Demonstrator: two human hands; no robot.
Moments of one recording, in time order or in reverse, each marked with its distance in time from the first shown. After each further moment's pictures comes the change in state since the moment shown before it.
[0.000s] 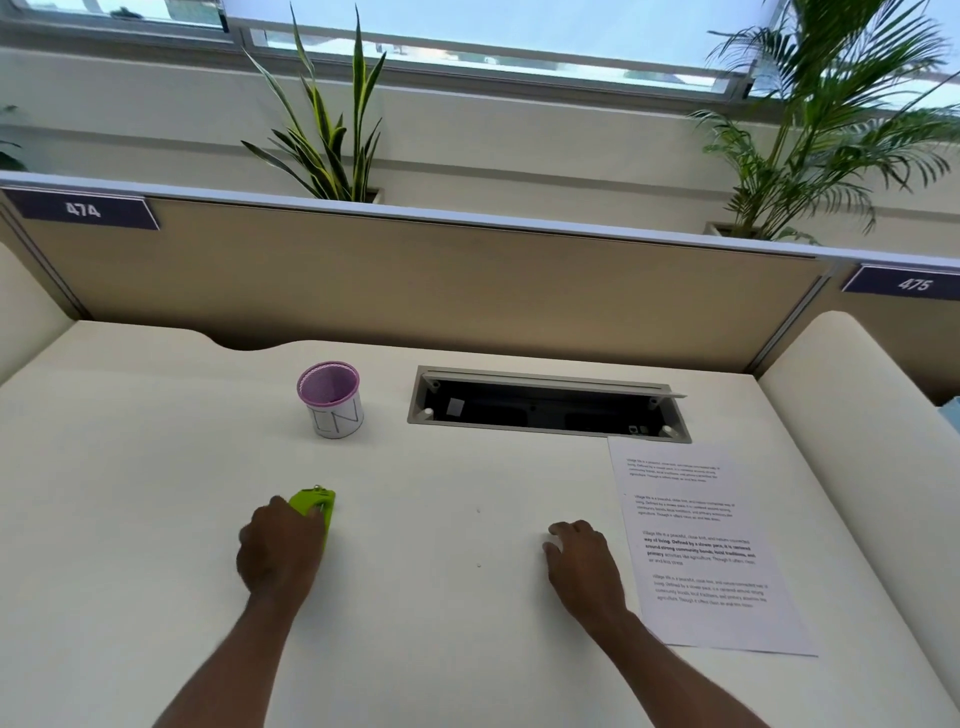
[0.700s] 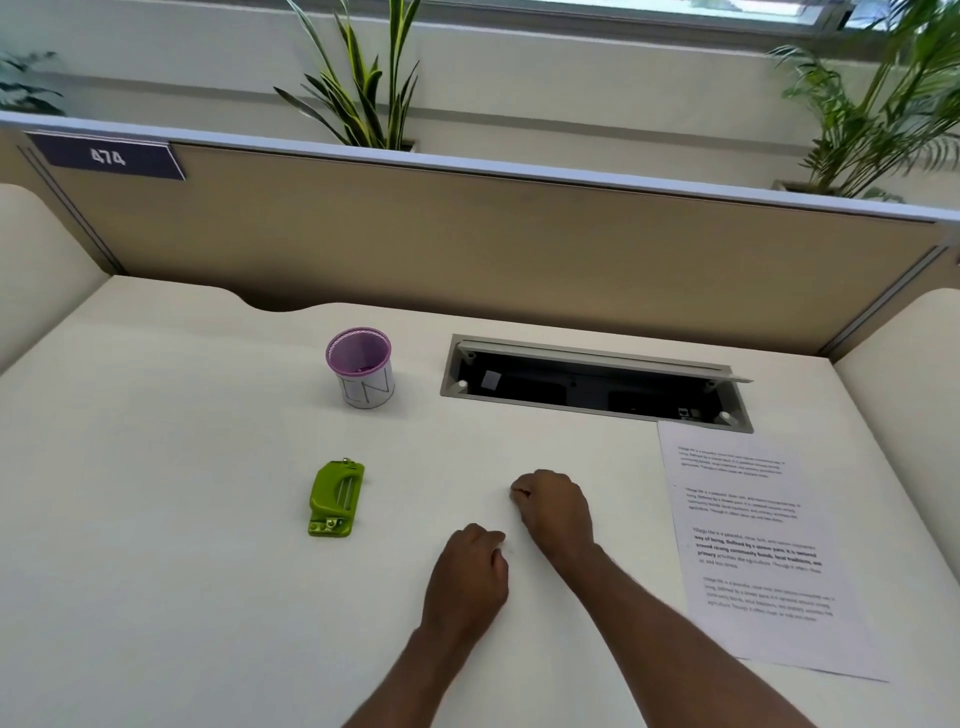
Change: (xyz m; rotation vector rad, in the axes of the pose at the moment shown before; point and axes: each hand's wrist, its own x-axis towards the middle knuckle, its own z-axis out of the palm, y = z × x) left_hand -0.115 0.045 0.091 -0.168 -0.300 0.675; right_hand 0.052 -0.073 0.024 -0.061 -0.056 -0.231
